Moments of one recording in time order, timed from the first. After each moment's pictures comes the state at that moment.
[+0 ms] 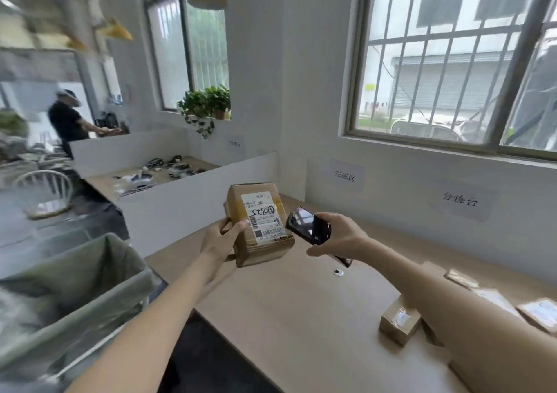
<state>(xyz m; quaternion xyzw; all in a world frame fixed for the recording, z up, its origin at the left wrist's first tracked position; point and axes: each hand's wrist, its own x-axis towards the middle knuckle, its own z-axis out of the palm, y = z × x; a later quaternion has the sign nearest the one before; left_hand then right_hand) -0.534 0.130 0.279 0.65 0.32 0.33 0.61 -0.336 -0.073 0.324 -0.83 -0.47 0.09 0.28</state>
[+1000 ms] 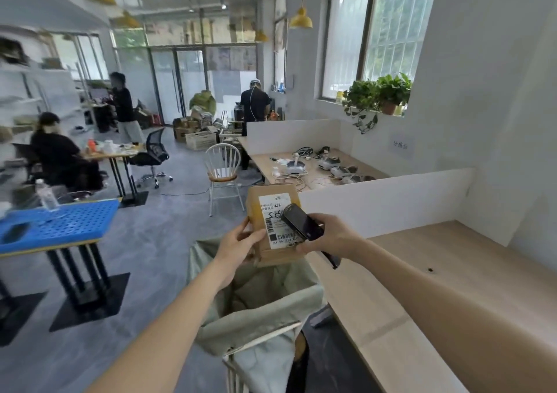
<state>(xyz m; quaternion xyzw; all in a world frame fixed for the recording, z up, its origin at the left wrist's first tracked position) -0.863 0.506 0.246 0.52 0.46 0.42 0.58 -0.624 0.471 0.282 -0.64 -0.65 0.28 0.30</state>
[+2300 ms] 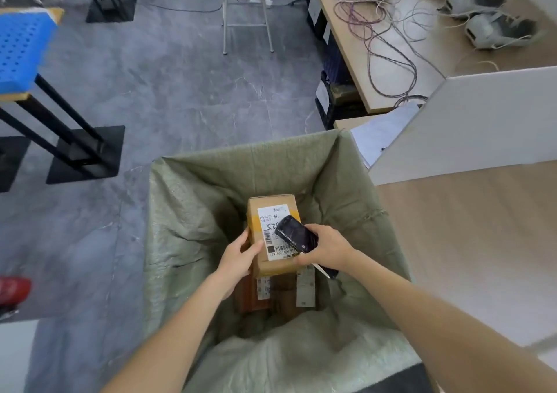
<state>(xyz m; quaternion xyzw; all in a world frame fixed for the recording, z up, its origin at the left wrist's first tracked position) -0.869 0.854 -0.151 0.31 0.67 0.20 0.64 -0.645 0.875 -0.130 -0.65 -0.59 0.48 0.02</state>
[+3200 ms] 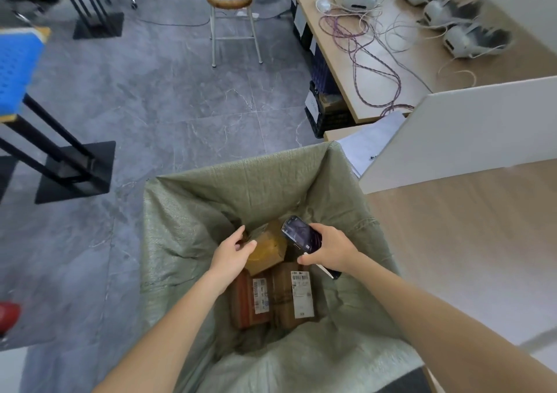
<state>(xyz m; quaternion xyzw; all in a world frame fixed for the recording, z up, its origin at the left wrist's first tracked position) -0.877 0.886 -0.142 0.46 0.68 0.16 0.55 -0.632 0.887 -0.114 -0.68 -0.59 0.43 0.03</state>
